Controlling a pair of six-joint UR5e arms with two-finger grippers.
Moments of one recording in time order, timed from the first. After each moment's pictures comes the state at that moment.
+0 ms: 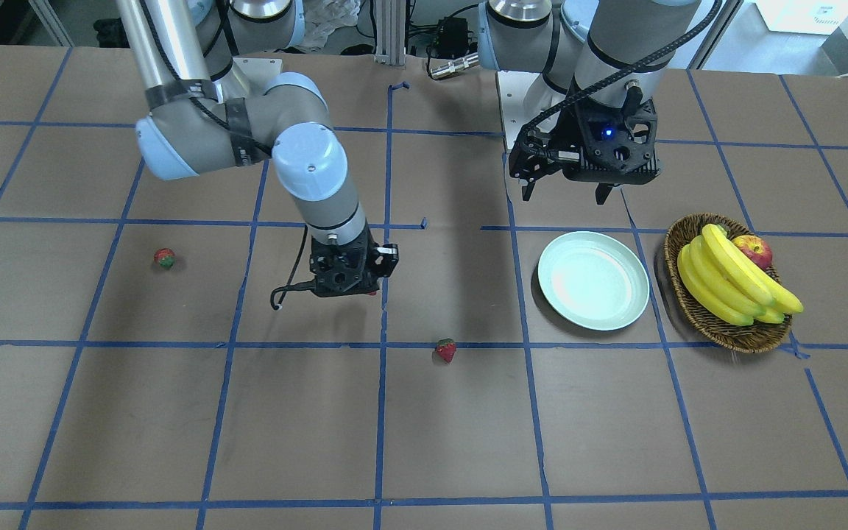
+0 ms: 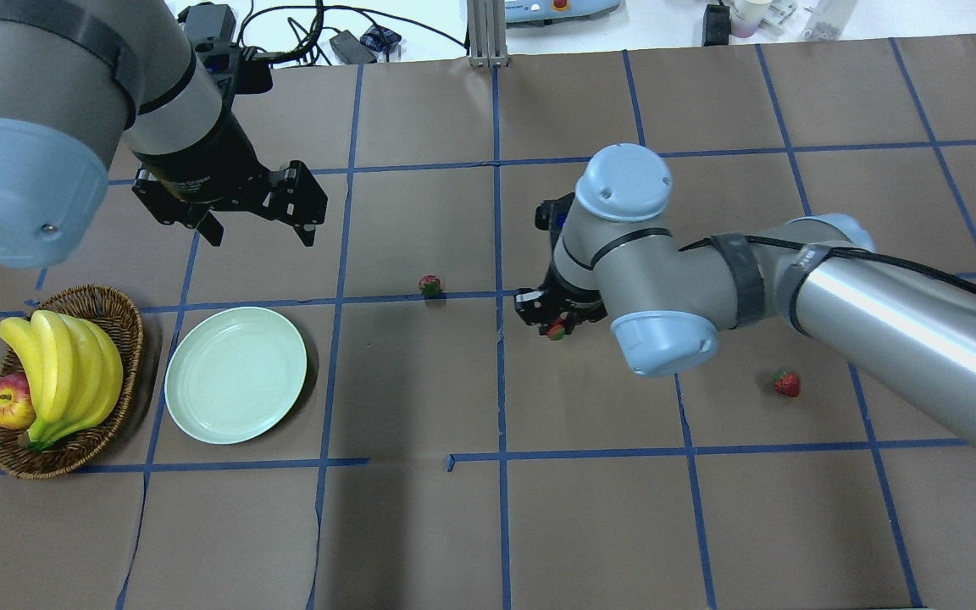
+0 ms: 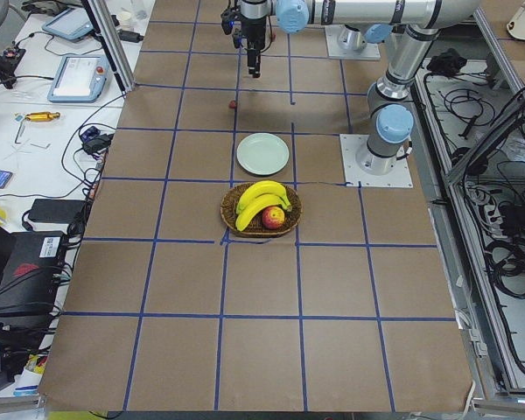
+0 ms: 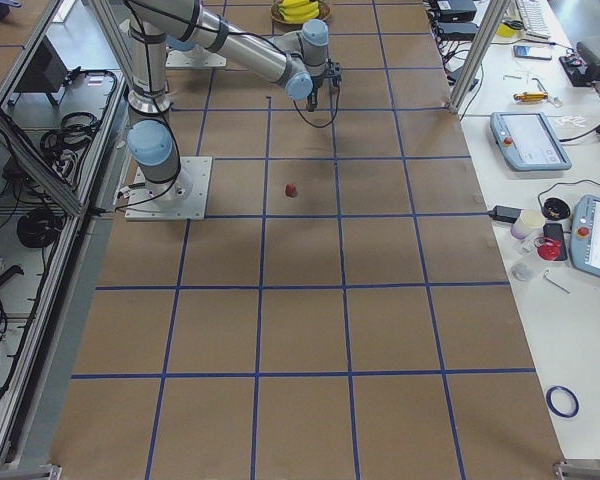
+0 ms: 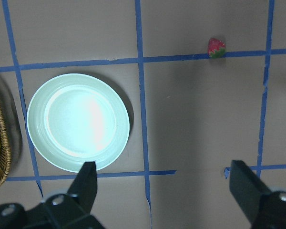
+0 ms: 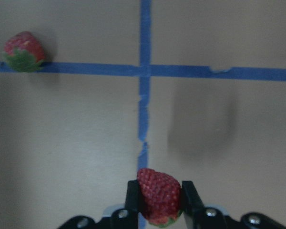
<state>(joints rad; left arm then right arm) -1.62 -1.54 -1.66 -1.49 1.58 -0.01 1.94 -1.21 1.90 -2.32 -1.42 0.33</state>
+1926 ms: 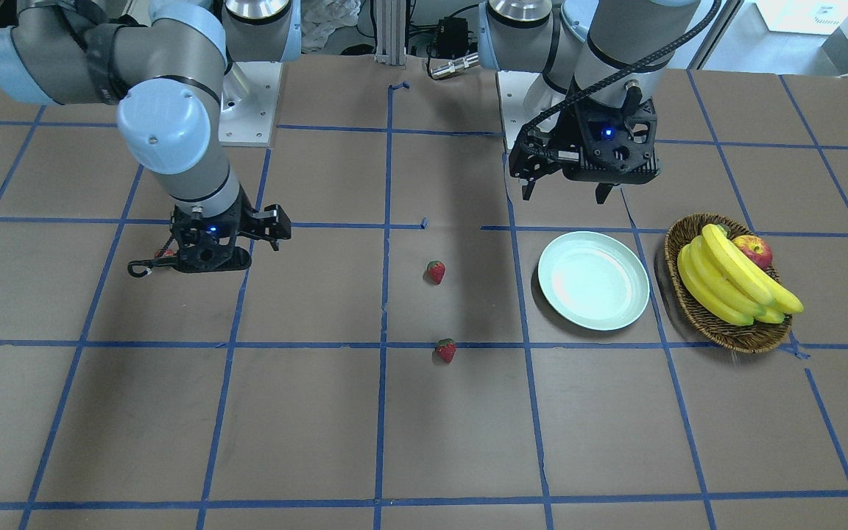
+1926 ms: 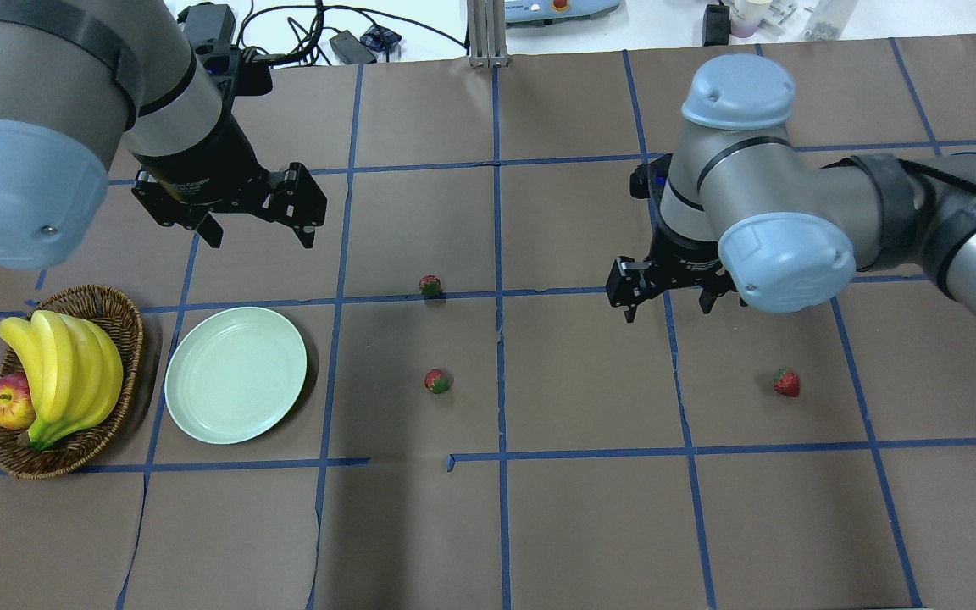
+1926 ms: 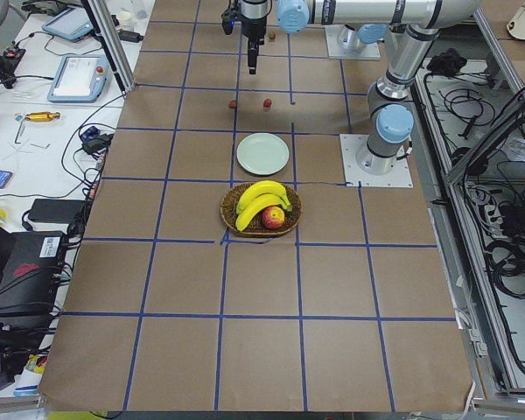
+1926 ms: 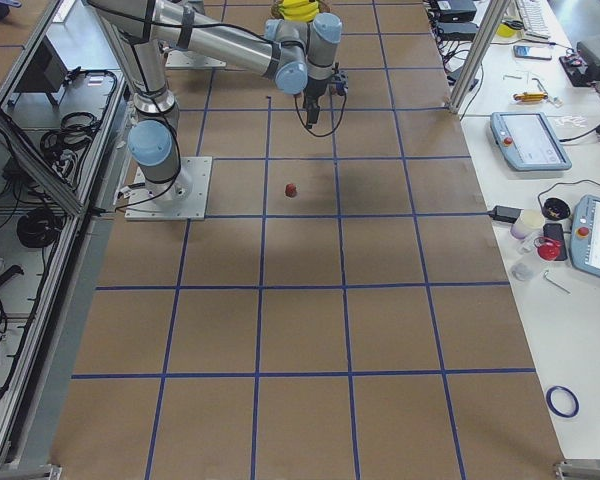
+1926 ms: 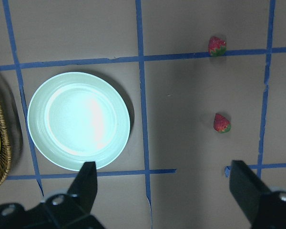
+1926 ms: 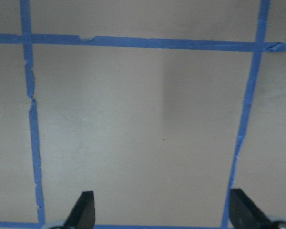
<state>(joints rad) -1.62 -1.54 -1.67 -1.49 1.59 -0.01 1.60 -1.45 1.90 -1.87 -1.57 -0.07</state>
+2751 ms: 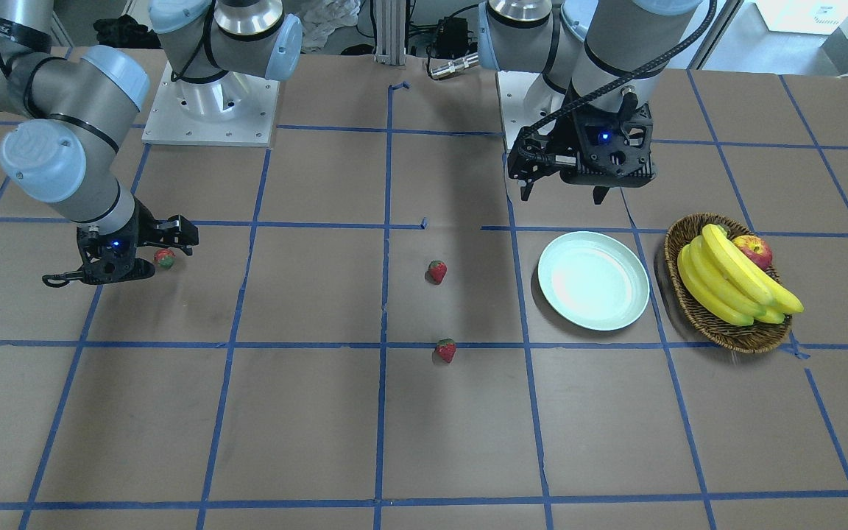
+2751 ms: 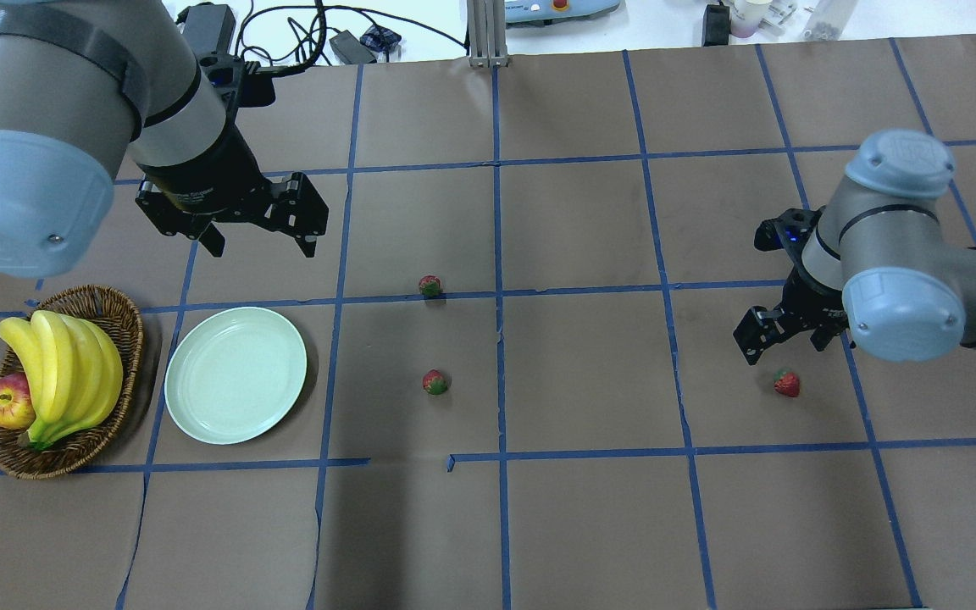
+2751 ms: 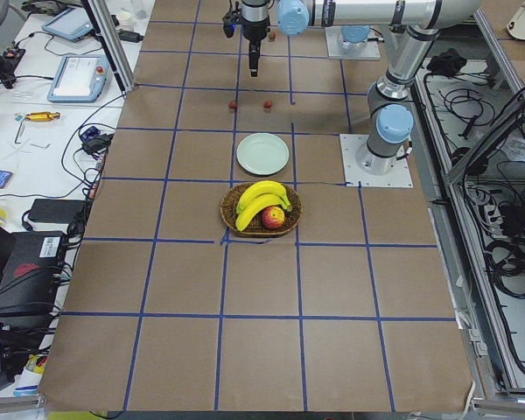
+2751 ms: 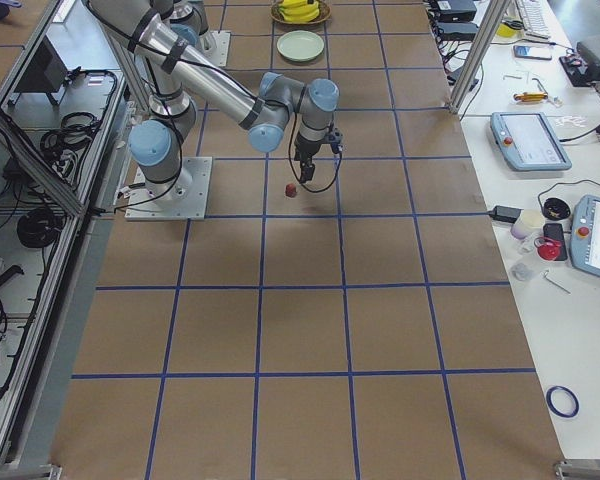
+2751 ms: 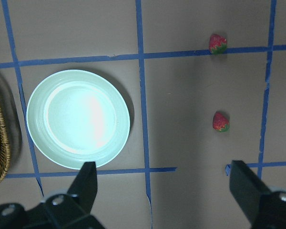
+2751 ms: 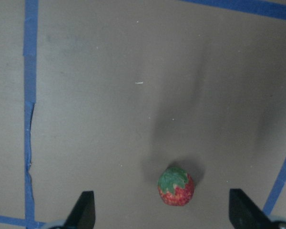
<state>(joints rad) -1.62 -1.54 -1.69 -1.49 1.59 -0.02 1.30 -1.45 2.16 -2.10 -1.63 -0.44</state>
